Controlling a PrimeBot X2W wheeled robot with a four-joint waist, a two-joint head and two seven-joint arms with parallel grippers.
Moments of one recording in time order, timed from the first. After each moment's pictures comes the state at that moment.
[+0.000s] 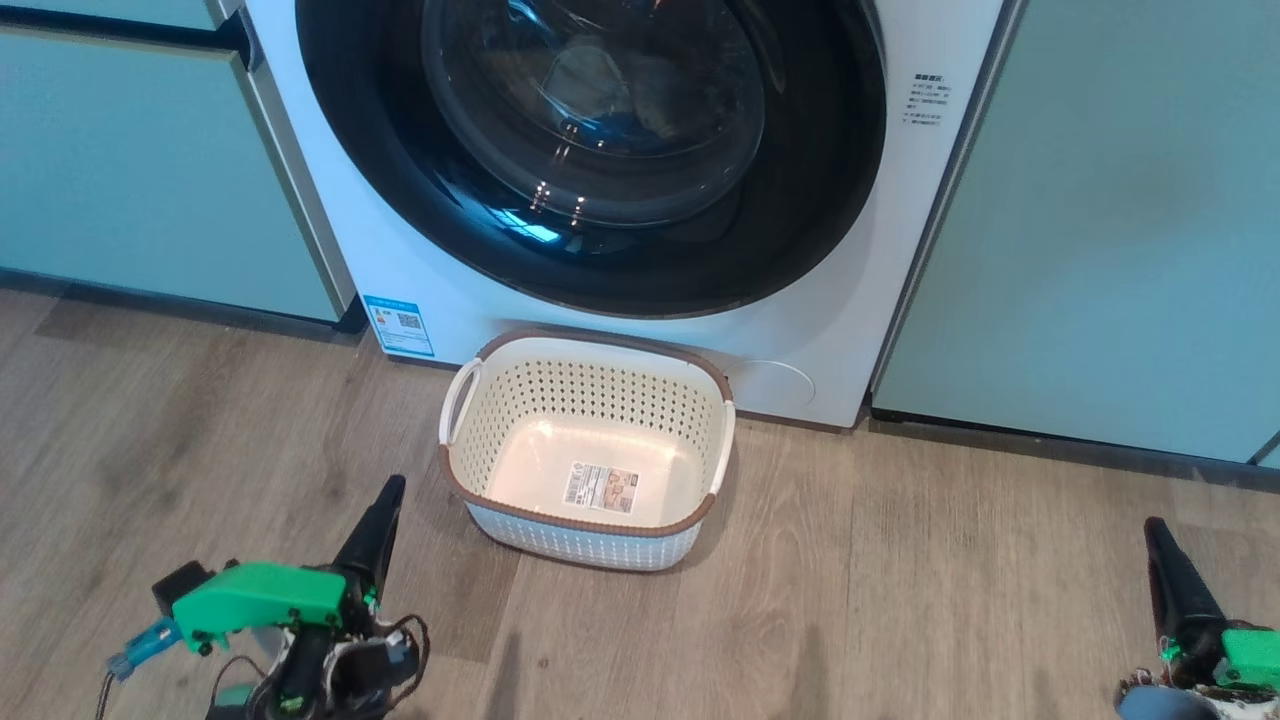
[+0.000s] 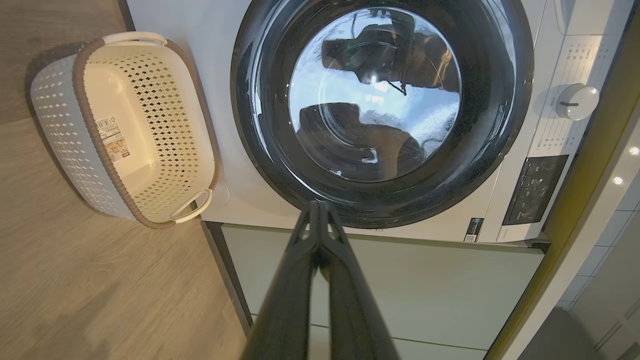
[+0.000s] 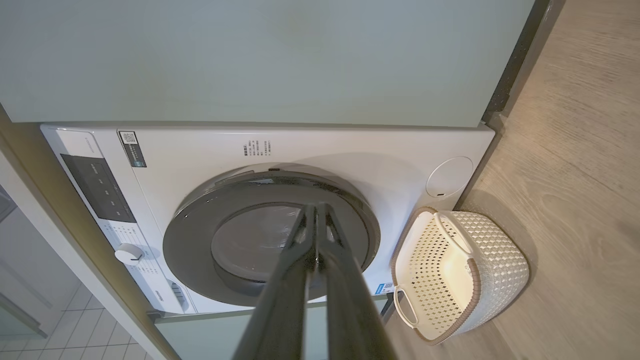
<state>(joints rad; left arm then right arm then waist) -0.08 0.05 0.06 0.30 -1.53 -0.13 0.09 -0.03 -0.03 -0.13 0.29 1.52 0.13 0.09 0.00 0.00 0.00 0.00</state>
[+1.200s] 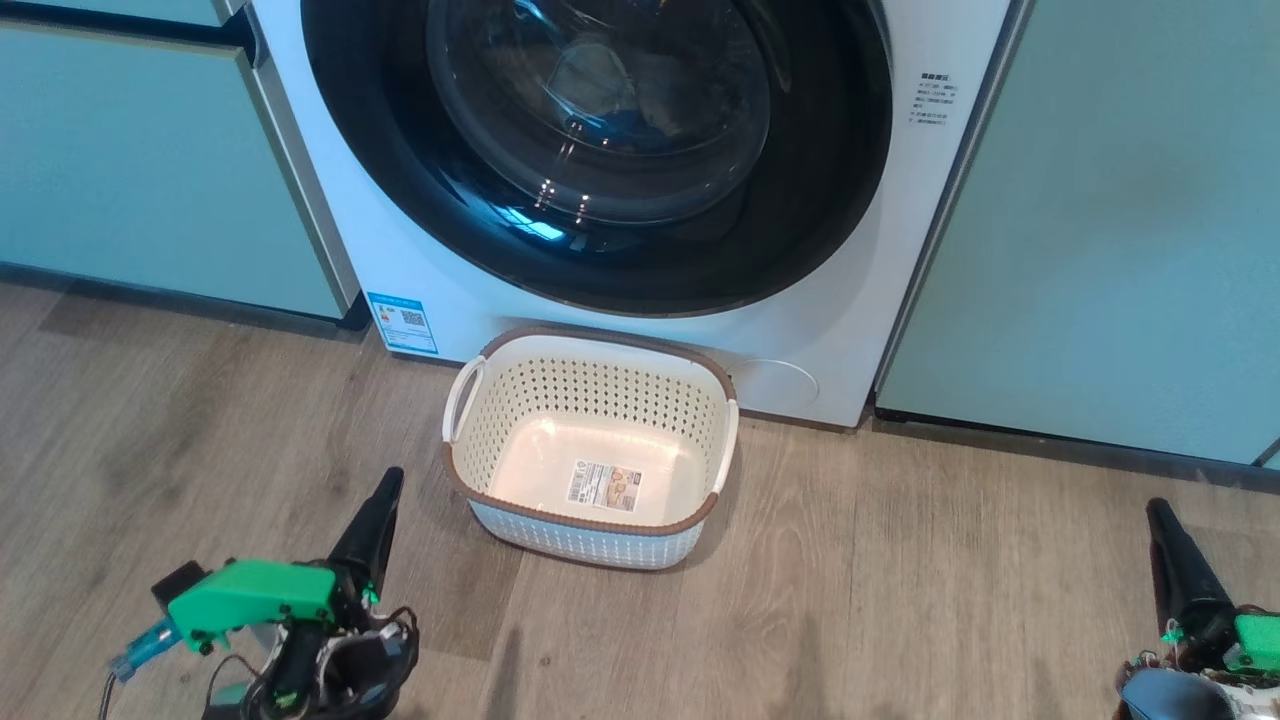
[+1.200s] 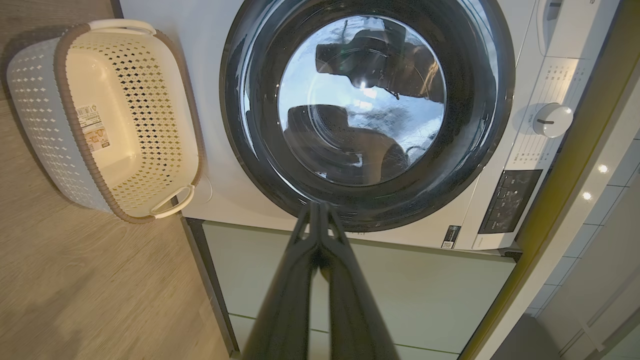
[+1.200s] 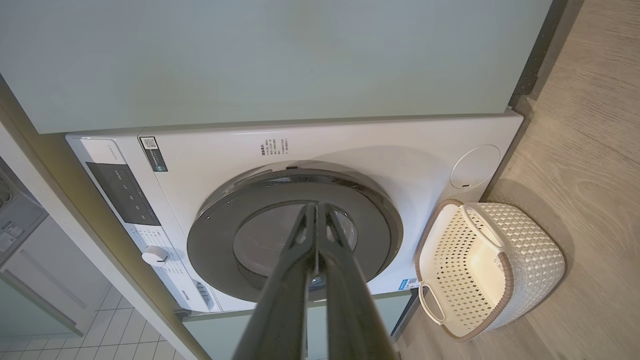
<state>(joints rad) -0.08 0.04 0.08 0.28 -1.60 -0.13 0.11 -0.05 -0.03 -0.13 0.28 1.60 0.13 0.11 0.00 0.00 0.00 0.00</state>
